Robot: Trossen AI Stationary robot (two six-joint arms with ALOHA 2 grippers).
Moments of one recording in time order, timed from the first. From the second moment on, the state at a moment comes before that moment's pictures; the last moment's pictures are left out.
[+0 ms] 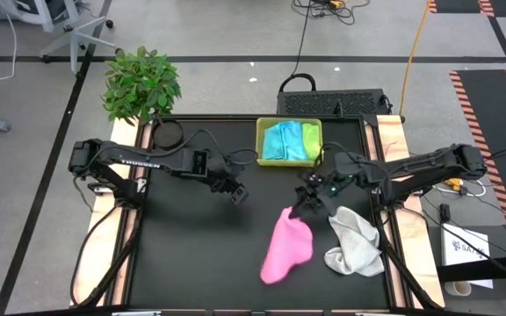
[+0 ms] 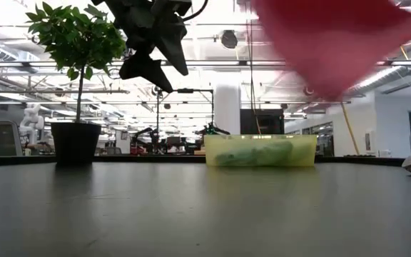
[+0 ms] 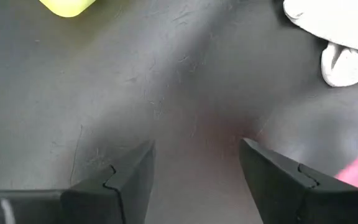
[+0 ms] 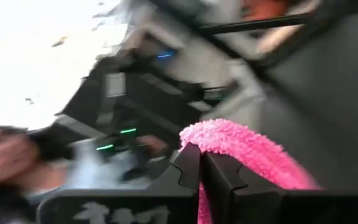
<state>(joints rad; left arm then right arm) 0.02 1.55 1.19 -0.58 0.02 -0.71 0.06 1.17 0.73 0.39 -0.58 1.00</state>
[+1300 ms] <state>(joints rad) -0.27 1.77 0.96 0.18 -0.29 -1.12 -0.18 1.56 0.73 0.24 -0.39 0.77</state>
